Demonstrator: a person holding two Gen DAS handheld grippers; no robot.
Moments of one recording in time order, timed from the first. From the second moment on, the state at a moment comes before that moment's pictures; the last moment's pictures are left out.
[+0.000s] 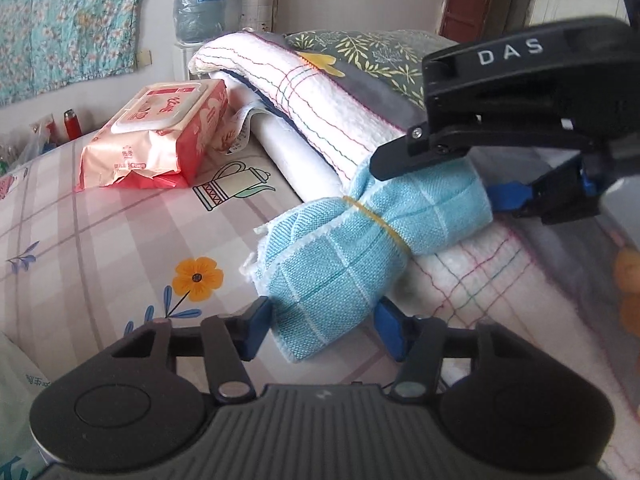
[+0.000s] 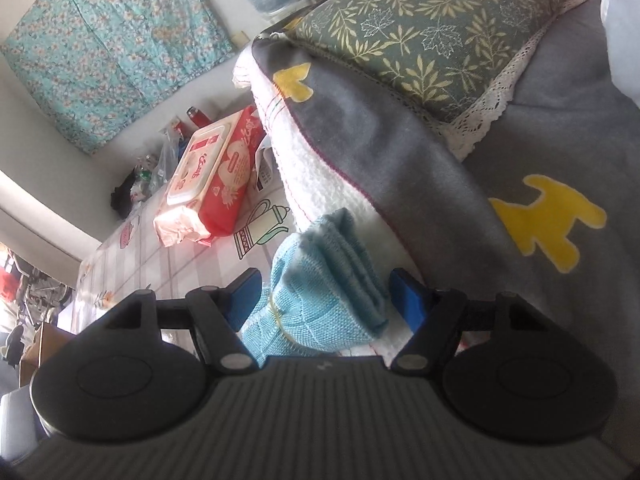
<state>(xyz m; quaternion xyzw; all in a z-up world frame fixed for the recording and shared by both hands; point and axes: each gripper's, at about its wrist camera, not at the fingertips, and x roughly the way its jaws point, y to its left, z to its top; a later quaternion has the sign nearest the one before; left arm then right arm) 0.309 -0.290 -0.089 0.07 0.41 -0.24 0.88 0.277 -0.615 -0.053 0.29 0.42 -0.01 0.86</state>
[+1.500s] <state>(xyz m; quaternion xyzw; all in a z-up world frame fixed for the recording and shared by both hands) 0.148 0.057 0.090 0.02 0.26 0.04 0.97 0.231 -0.292 0.127 0.26 0.36 0.36 0.82</state>
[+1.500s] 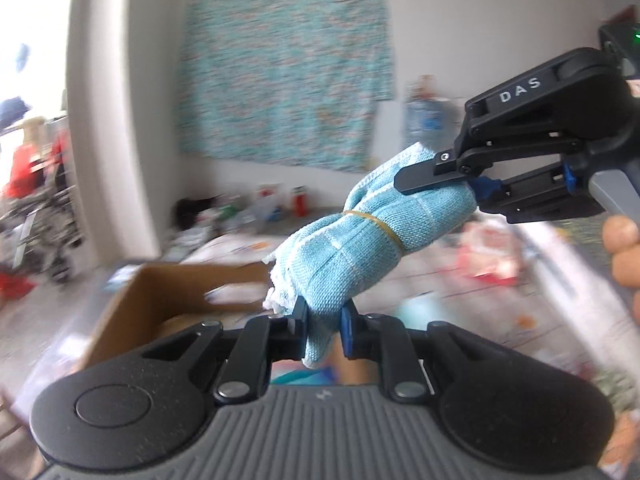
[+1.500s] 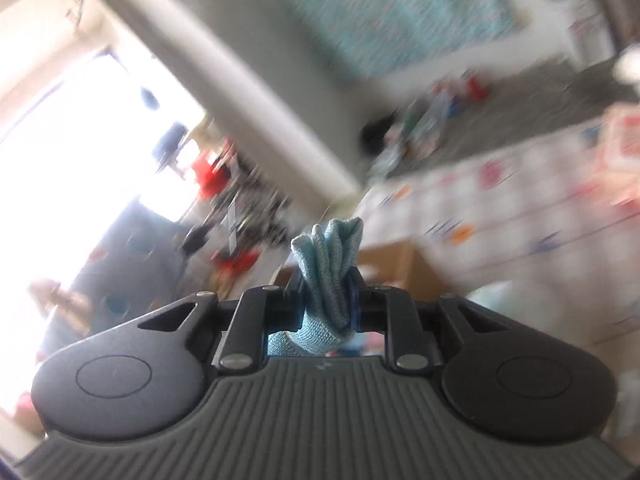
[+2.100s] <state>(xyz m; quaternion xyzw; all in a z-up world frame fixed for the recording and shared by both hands) 0.127 0.189 0.028 -0.03 0.40 0.18 0.90 0.270 -0.005 0.049 0.13 0.55 0.47 0.68</state>
